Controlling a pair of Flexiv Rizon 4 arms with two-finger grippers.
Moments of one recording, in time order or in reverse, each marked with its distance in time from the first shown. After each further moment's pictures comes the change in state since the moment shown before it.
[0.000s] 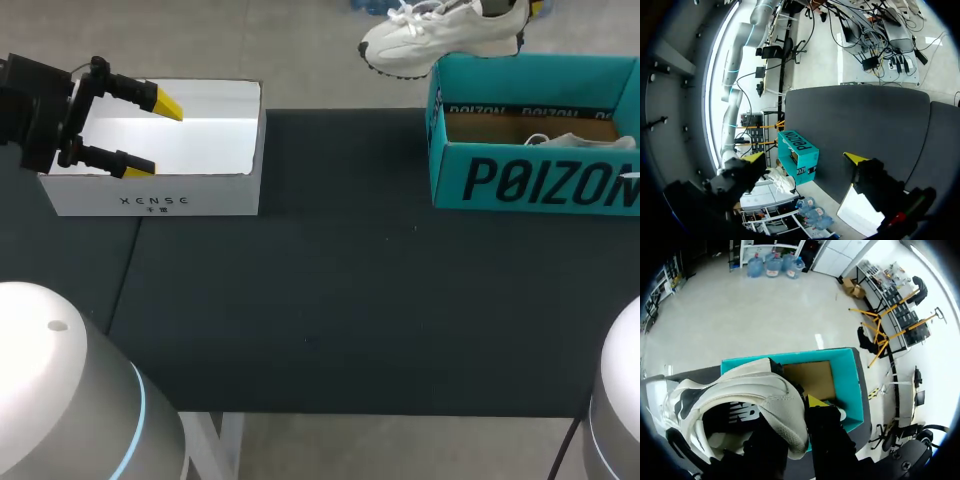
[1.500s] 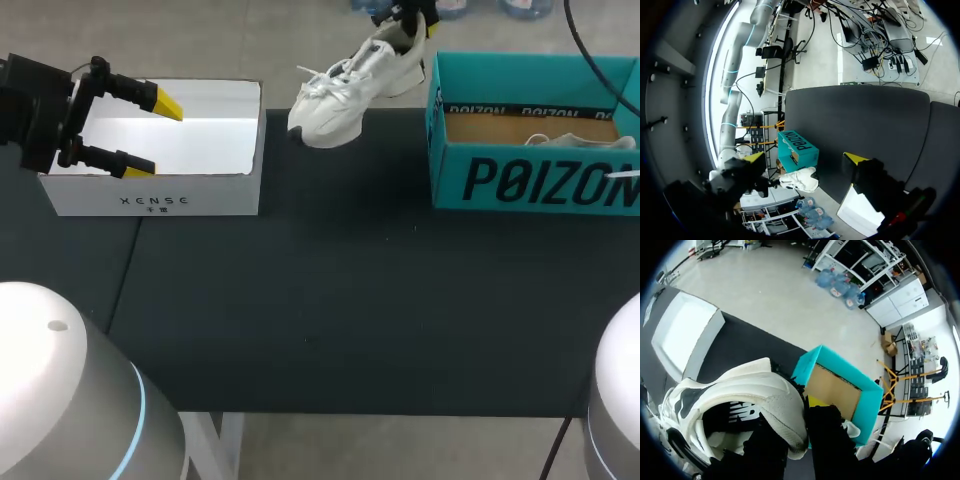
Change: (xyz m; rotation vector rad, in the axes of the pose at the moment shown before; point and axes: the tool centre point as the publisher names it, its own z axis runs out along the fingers) left arm 0.000 0.000 0.000 0.000 0.000 0.000; right arm 0.159 -0.081 -0.058 -0.137 0.099 -0.564
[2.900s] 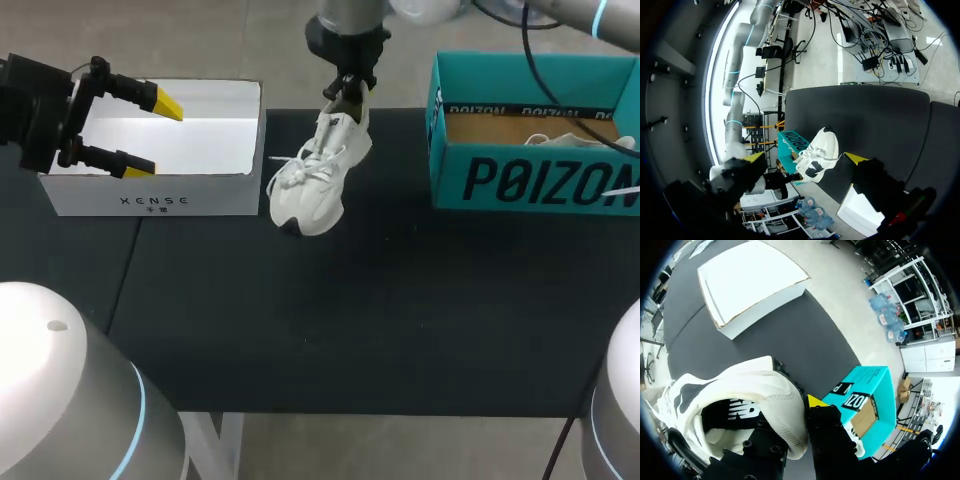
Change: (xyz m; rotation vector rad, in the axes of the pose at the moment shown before) left arm 0.000 0.000 0.000 0.000 0.000 0.000; right arm 0.141 -0.060 -0.003 -0.020 0.161 -0.494
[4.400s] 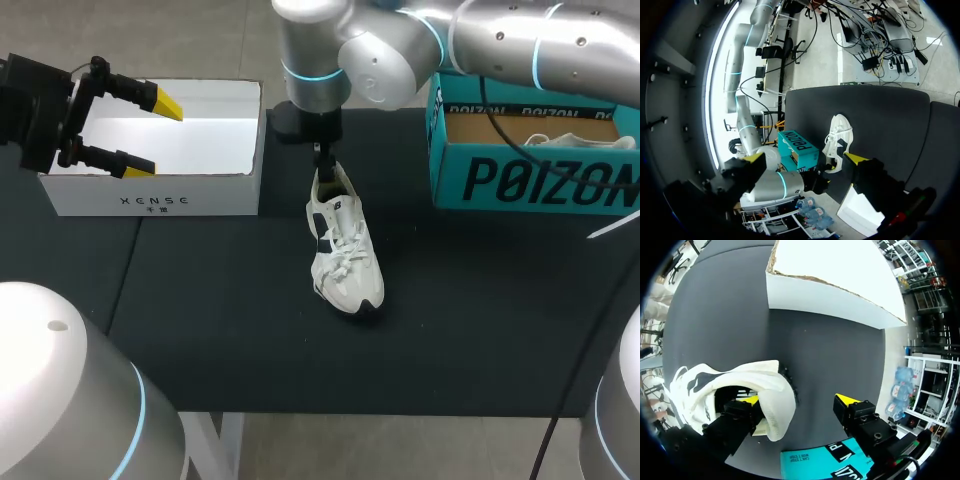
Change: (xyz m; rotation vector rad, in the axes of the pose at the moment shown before) left arm 0.000 0.000 0.000 0.000 0.000 0.000; right arm 0.069 0.036 0.124 -0.043 0.054 -0.712
